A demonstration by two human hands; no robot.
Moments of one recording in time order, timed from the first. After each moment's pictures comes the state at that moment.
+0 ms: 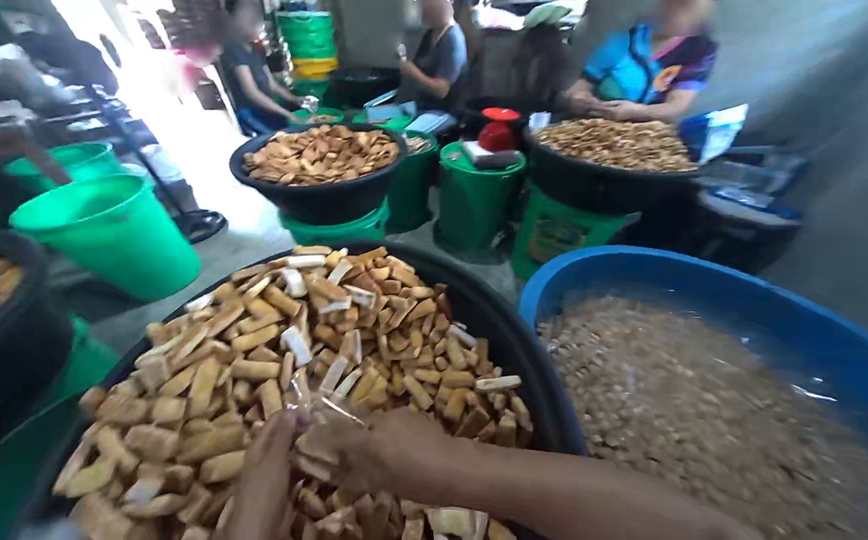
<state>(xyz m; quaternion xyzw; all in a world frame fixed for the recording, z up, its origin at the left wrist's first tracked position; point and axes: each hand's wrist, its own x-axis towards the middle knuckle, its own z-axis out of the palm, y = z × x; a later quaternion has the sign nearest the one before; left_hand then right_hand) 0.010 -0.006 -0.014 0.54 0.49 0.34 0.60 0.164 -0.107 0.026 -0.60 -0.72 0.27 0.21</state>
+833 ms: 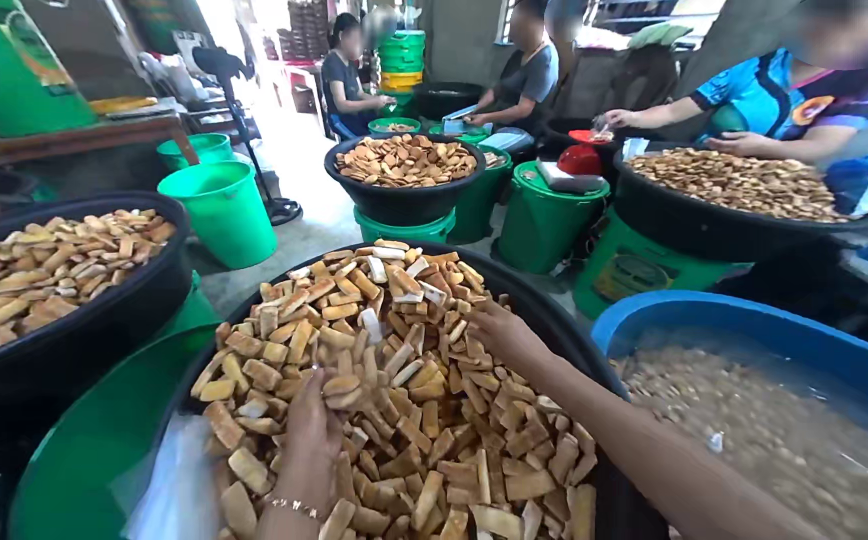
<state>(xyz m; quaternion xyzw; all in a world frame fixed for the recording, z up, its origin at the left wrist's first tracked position) -0.003 0.024 0.002 0.27 0.52 0.46 0.67 0.277 -0.057 0.011 -0.76 -0.61 0.12 0.18</state>
